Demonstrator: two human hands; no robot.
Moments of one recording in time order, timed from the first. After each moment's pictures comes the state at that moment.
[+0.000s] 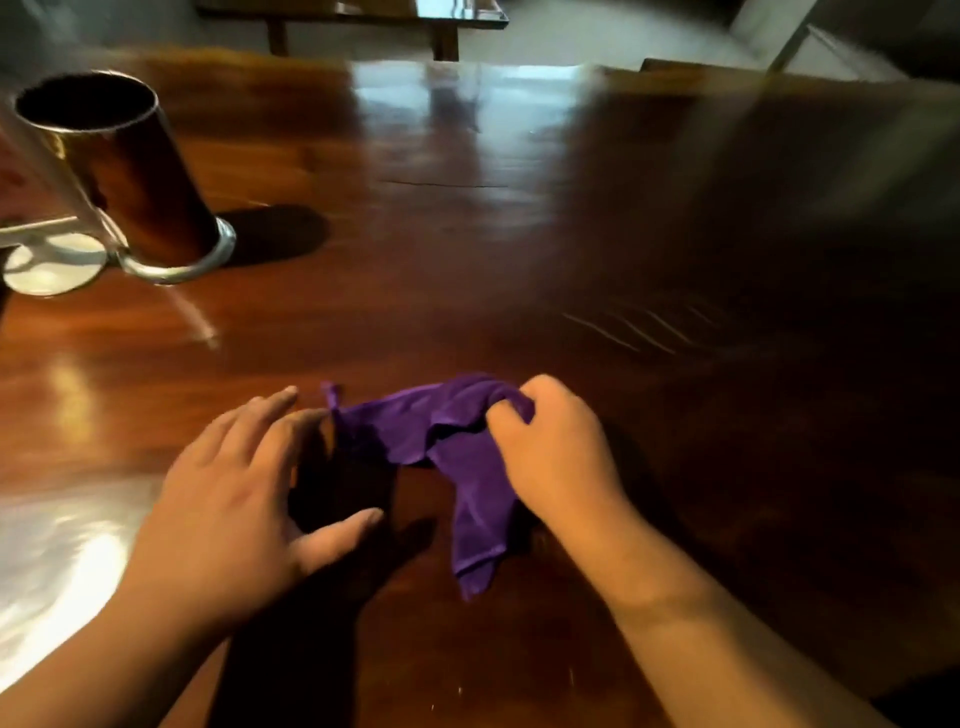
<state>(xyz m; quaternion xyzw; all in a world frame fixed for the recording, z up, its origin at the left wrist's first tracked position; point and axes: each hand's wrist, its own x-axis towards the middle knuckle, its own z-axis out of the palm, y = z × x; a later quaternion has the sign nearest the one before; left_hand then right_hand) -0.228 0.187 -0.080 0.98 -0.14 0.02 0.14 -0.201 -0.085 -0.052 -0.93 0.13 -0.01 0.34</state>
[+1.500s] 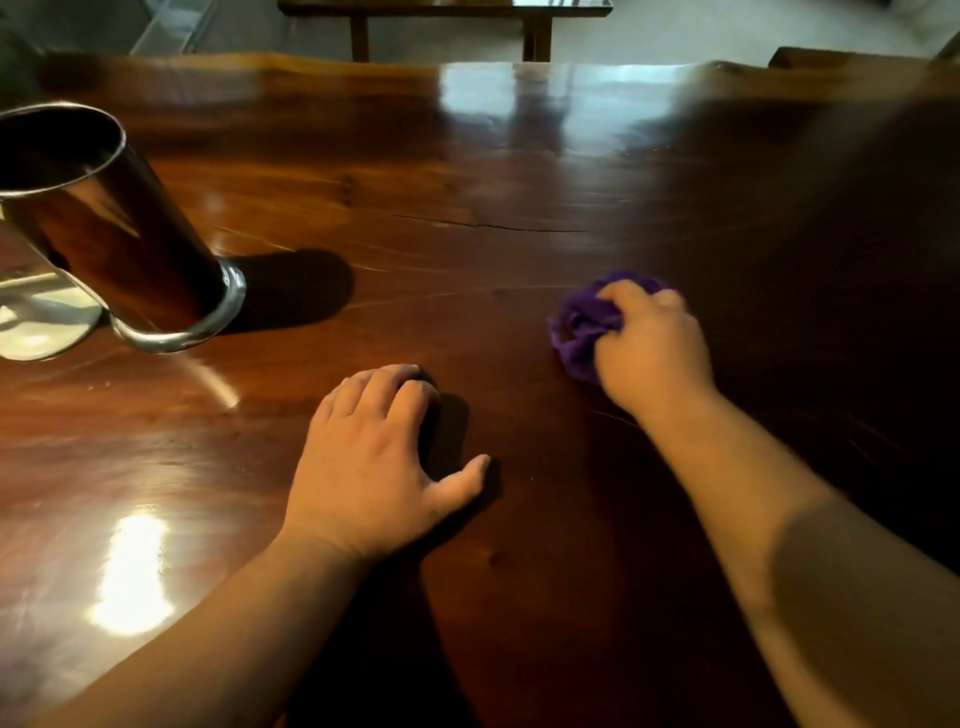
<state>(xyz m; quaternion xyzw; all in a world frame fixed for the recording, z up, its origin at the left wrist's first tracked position) -0.059 0.096 -0.117 0.99 -0.07 0.05 0.15 0.058 -0.155 -0.103 -0.98 0.06 -0.02 0.17</state>
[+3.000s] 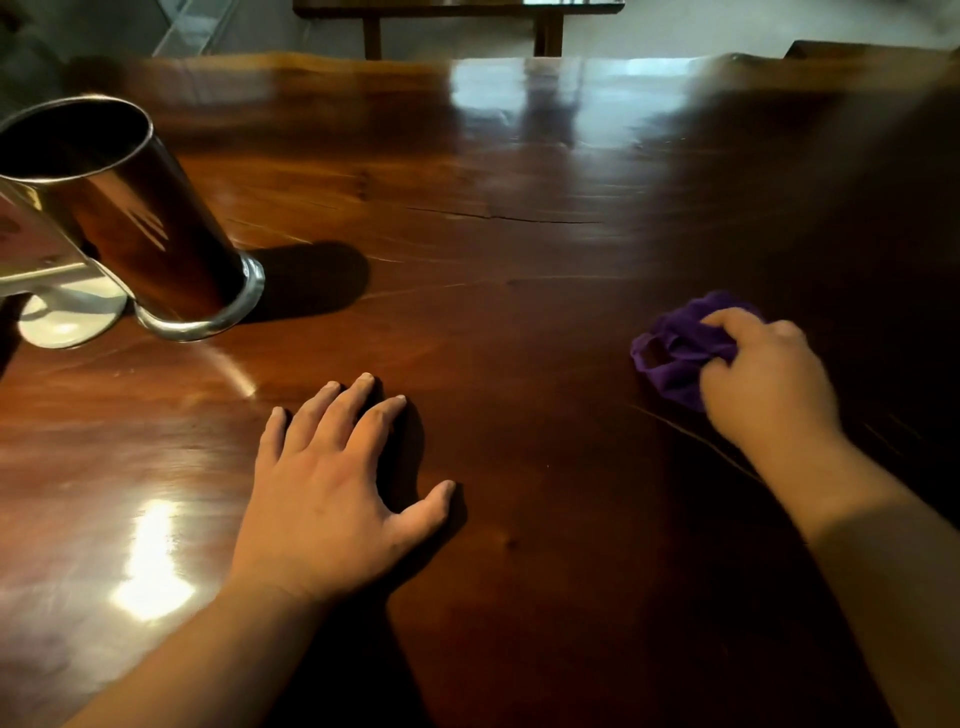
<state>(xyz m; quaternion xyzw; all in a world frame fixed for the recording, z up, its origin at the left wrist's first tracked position) -0.100 0.125 -0.110 0.99 0.01 -0.04 0.11 0.019 -0.218 -0.098 -0.98 0.14 -0.03 0.11</state>
